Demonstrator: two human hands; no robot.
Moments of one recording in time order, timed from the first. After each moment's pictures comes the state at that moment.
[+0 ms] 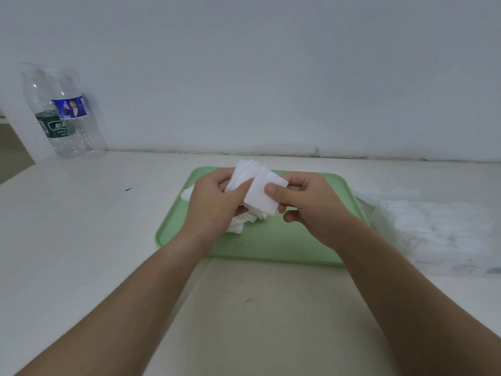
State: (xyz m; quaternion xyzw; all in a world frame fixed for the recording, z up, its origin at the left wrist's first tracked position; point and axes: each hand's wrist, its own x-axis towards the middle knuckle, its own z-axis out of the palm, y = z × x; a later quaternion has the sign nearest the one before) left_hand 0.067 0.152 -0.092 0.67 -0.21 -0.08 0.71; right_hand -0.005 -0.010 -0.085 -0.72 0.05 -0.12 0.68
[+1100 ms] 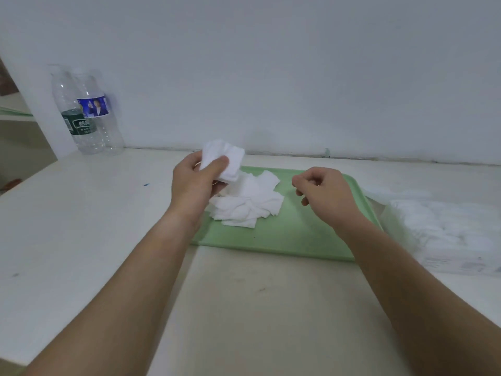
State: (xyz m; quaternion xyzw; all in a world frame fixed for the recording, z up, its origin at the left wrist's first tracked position) left_hand 0.107 0.185 -0.090 0.62 -0.11 -0.02 0.78; right_hand 0.008 -0.019 -0.094 -0.82 0.19 -0.24 0.48
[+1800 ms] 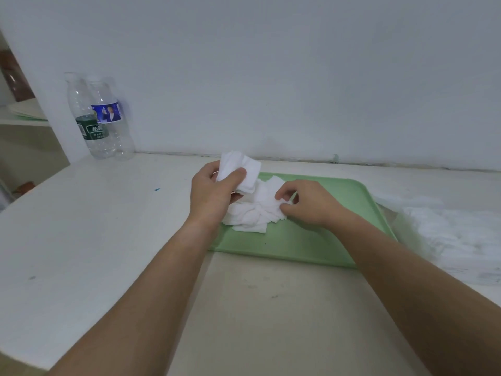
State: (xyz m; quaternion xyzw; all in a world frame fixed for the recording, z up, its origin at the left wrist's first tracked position) left_hand 0.106 0.179 -0.097 0.63 -0.11 -0.01 0.77; right_hand 0.056 -0.025 -0.114 -0.96 0.06 -0.11 0.26
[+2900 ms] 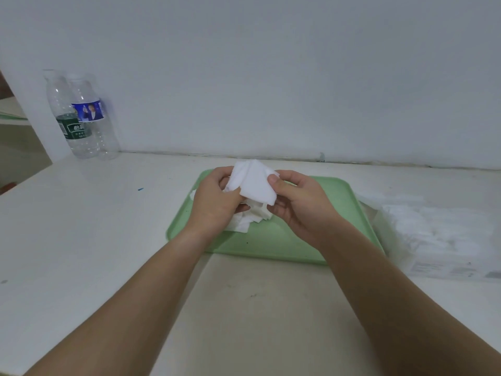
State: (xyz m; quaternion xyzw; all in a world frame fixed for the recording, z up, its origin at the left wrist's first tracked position) left_hand 0.081 0.157 -0.099 0.68 -0.20 -0.05 0.70; right_hand 0.013 0.011 -0.090 -0.56 0.08 -0.13 0.81
